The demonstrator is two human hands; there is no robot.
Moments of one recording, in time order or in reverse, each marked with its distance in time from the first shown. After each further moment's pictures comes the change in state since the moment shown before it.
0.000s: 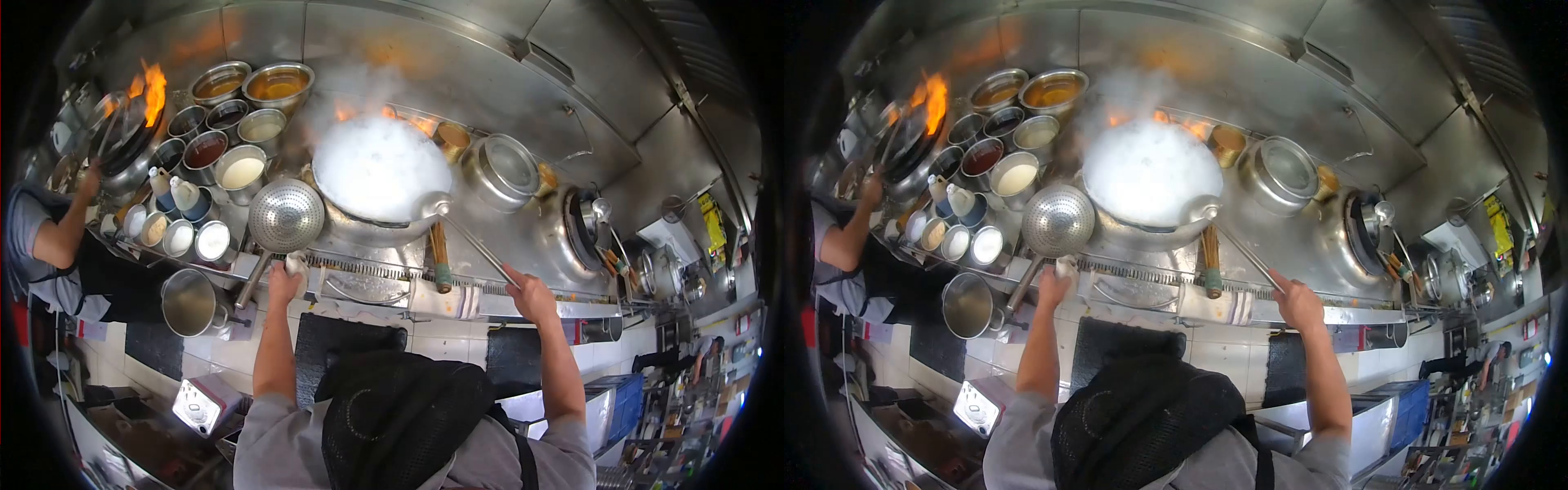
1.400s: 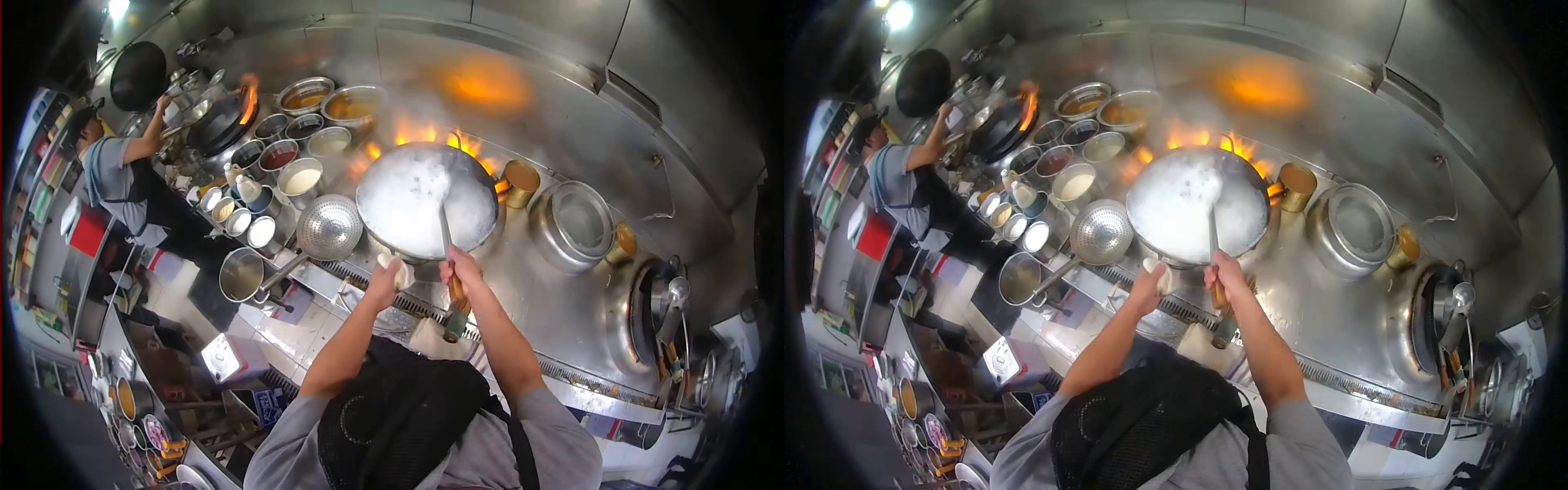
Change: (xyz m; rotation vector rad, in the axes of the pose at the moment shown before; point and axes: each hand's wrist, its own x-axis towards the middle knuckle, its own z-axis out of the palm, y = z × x) left_hand -0.009 0.231 0.125 -1.268 -0.061 -0.238; right_hand 0.240 -0.077 0.133 1.826 -0.767 0.193
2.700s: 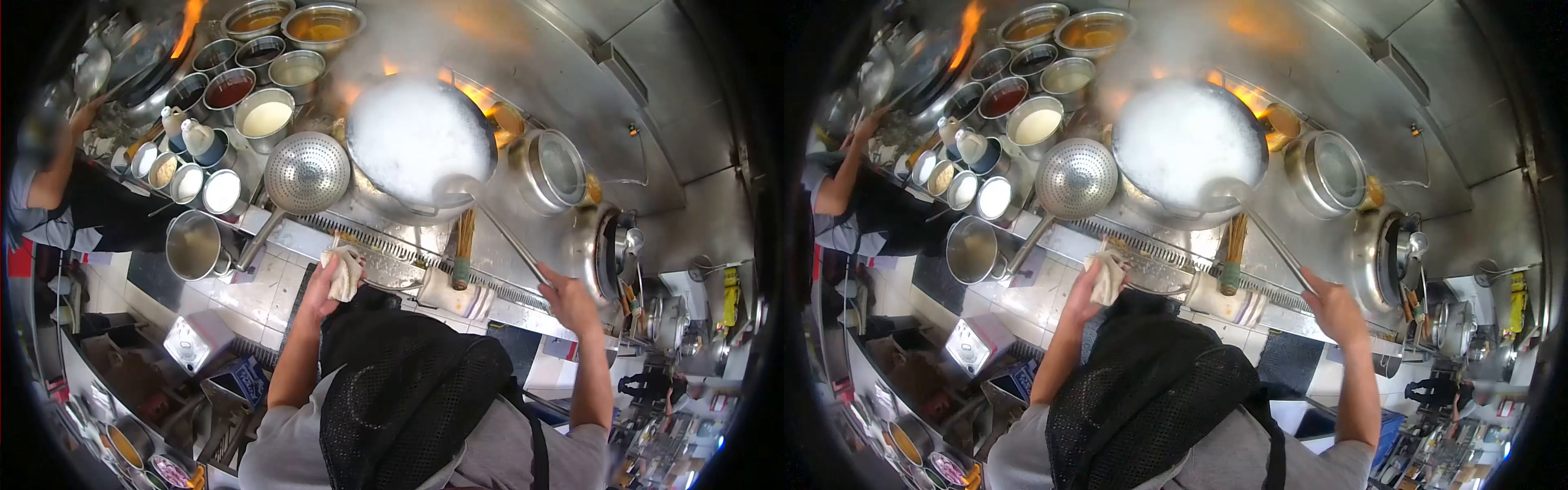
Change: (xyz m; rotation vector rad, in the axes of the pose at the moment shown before) left_hand -0.094 0.079 -0.141 -0.417 -0.188 -0.401; right_hand -0.254 -0.066 0.064 -1.891 0.430 -0.175
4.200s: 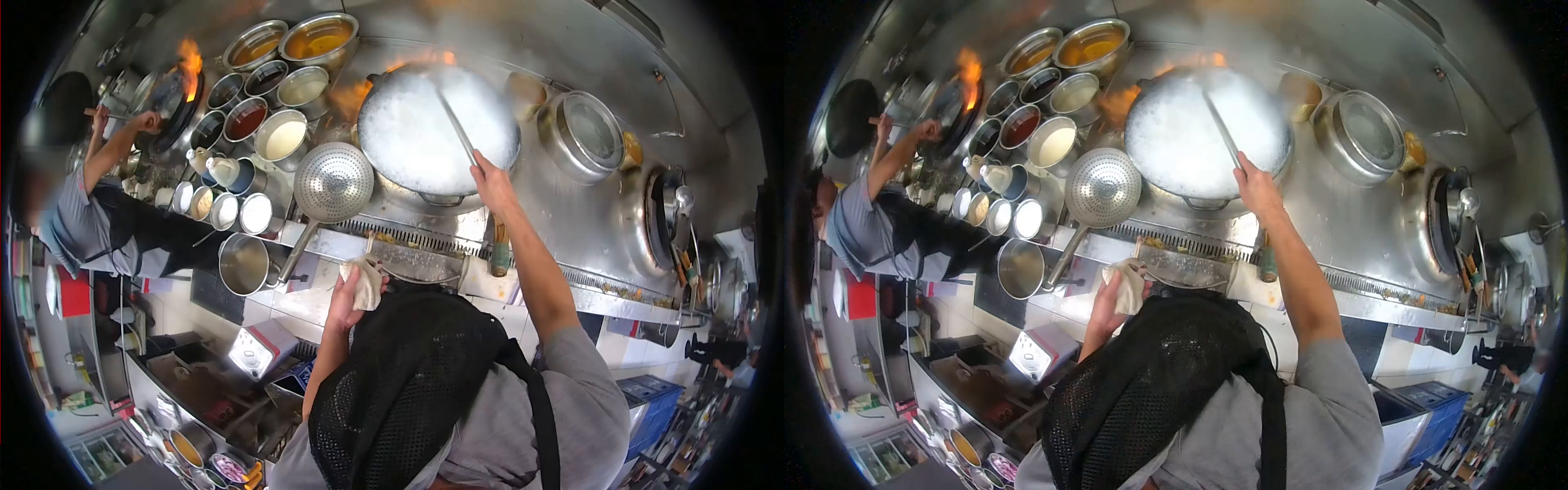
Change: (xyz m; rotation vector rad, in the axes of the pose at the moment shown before) left_hand -0.026 0.010 -0.001 0.130 0.128 0.009; right_hand 0.241 -0.046 0.161 0.608 0.383 -0.076
